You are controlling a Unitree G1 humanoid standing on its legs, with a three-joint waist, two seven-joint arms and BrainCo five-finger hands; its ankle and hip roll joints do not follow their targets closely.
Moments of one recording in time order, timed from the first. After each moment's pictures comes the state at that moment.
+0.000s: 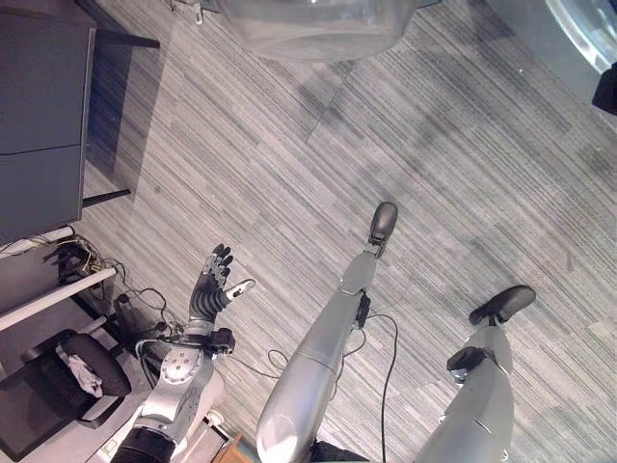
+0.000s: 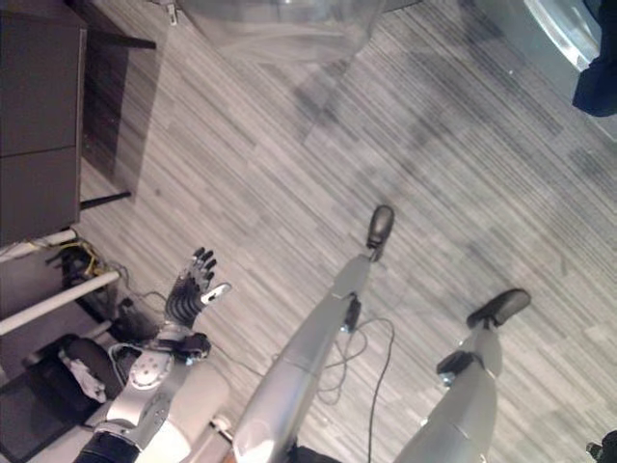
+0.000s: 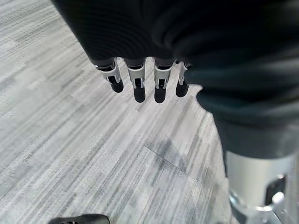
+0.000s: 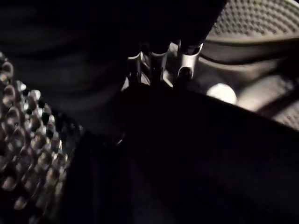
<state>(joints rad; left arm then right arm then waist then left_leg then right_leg) -0.02 0.48 -0.26 0.14 -0.54 -0.28 0.16 -1.85 -0.99 0.86 1.16 -0.05 0.07 -0.55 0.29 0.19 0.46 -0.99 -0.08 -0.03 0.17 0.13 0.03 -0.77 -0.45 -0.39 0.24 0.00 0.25</state>
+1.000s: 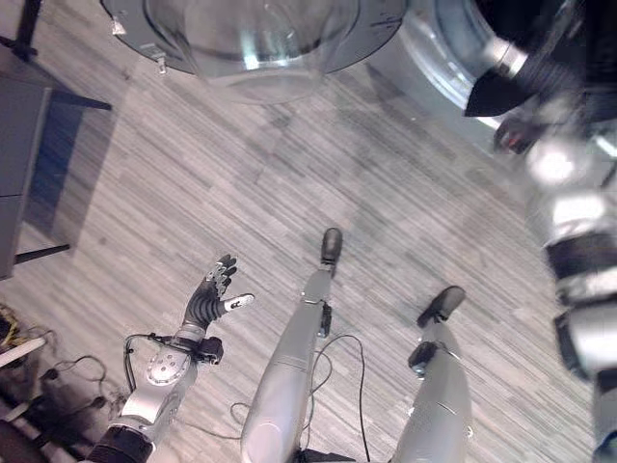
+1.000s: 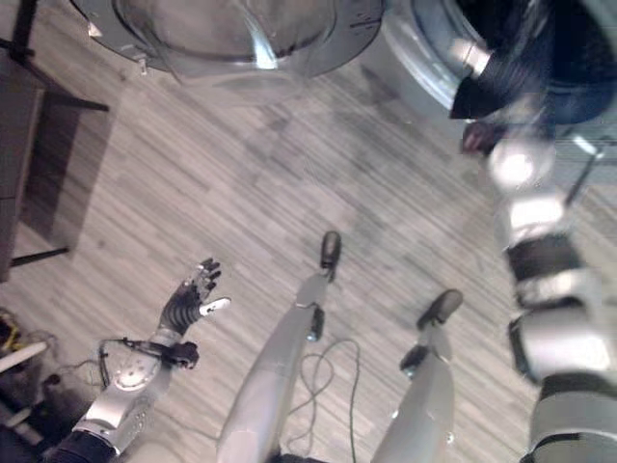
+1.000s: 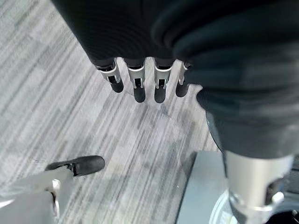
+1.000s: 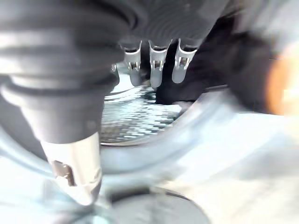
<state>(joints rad) -0.02 0.57 -0.33 0.19 -0.55 -0.25 0.08 -0.89 -0.69 0.30 0.58 0.51 -0.19 -0.36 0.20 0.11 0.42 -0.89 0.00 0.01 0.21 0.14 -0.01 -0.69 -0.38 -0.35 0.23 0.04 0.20</state>
